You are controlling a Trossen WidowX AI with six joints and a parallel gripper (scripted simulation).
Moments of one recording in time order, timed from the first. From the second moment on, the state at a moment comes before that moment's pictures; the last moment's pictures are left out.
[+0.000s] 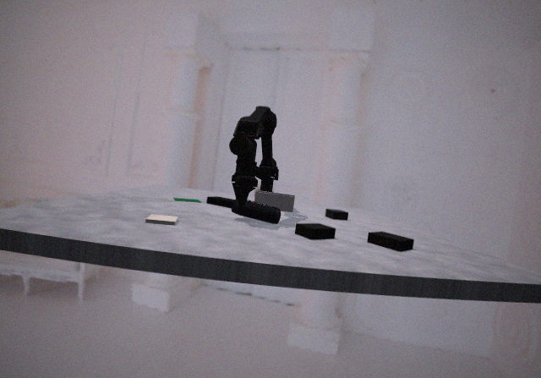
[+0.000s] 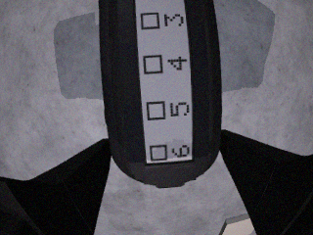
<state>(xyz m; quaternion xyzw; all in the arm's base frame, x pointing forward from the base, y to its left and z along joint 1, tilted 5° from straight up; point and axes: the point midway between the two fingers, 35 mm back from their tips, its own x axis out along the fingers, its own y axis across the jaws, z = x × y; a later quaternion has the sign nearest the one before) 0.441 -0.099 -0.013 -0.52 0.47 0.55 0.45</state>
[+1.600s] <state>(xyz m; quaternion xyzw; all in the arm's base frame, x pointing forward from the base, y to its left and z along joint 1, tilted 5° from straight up) 0.439 -0.081 0.022 -0.52 0.47 0.55 0.45</state>
